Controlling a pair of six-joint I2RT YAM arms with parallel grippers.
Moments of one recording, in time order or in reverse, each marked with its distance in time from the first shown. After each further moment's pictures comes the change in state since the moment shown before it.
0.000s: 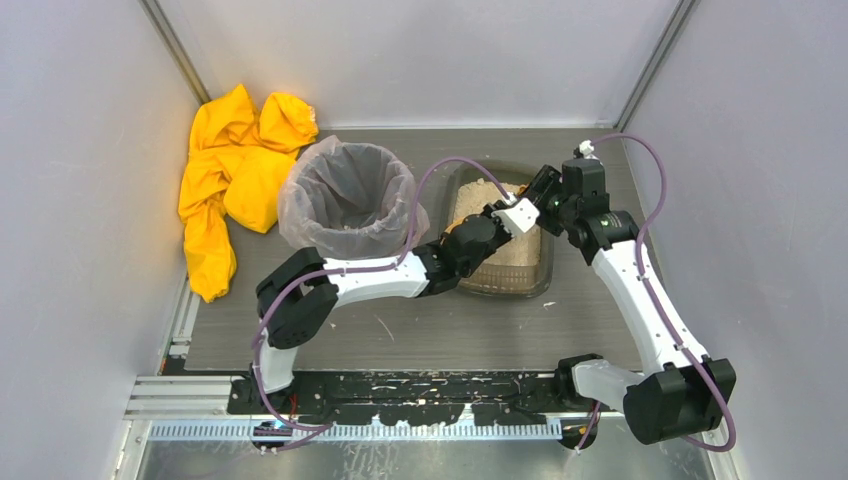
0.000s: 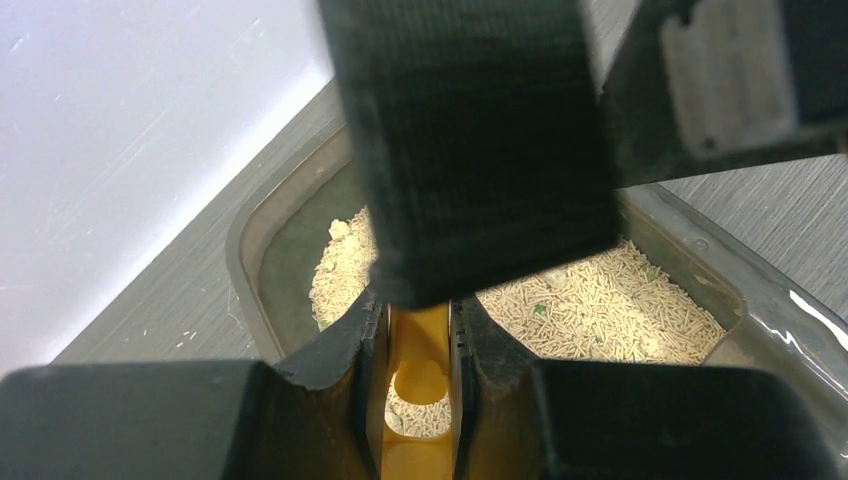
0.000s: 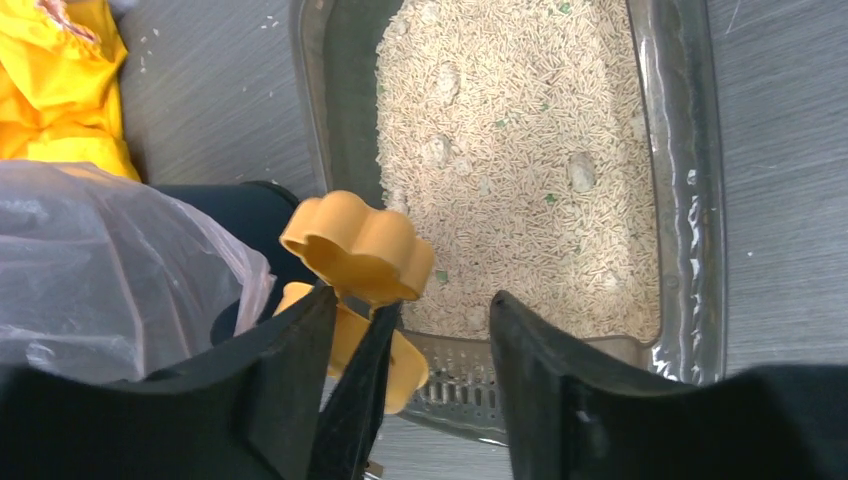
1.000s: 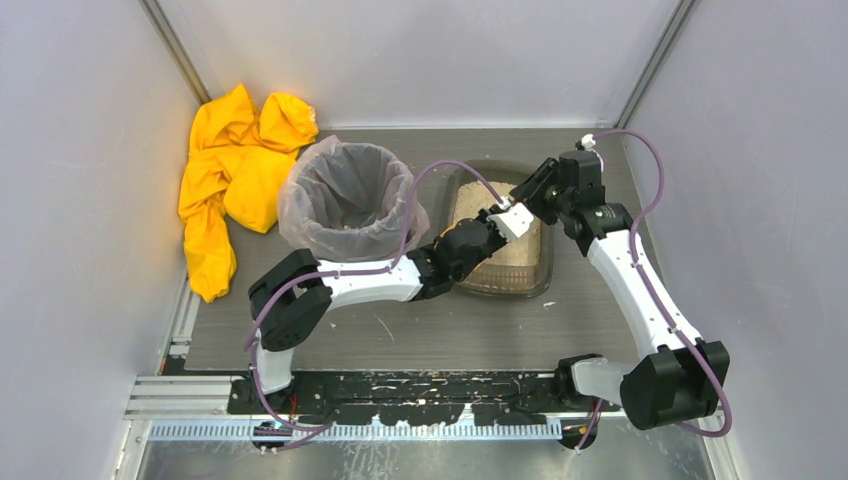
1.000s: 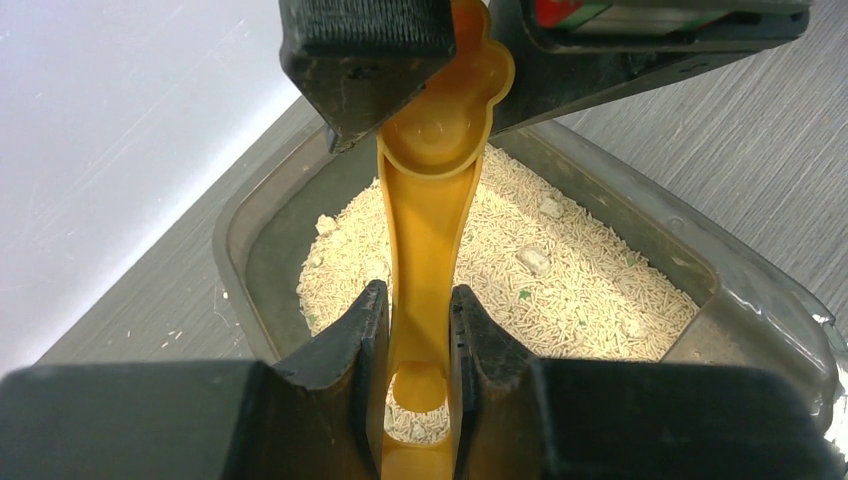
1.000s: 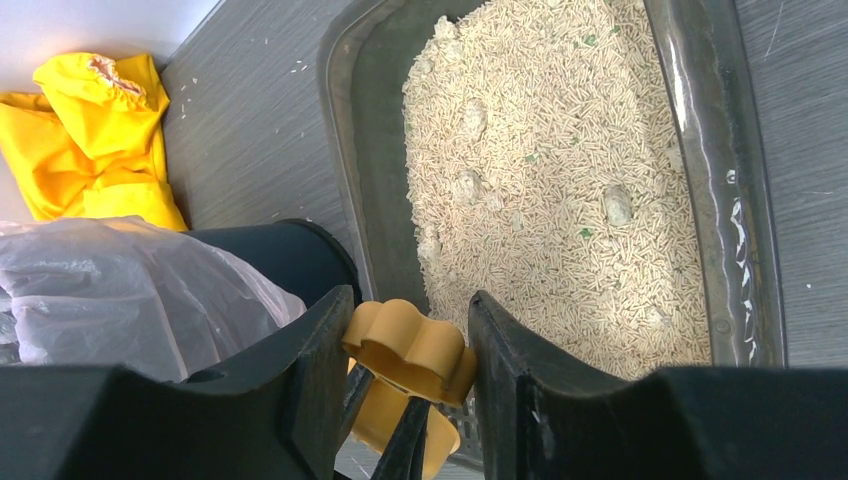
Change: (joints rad) left arm 0.001 -0.043 -0.076 0.042 0.034 -0.014; right arm 0.000 0.066 0.011 0.091 0.005 0.079
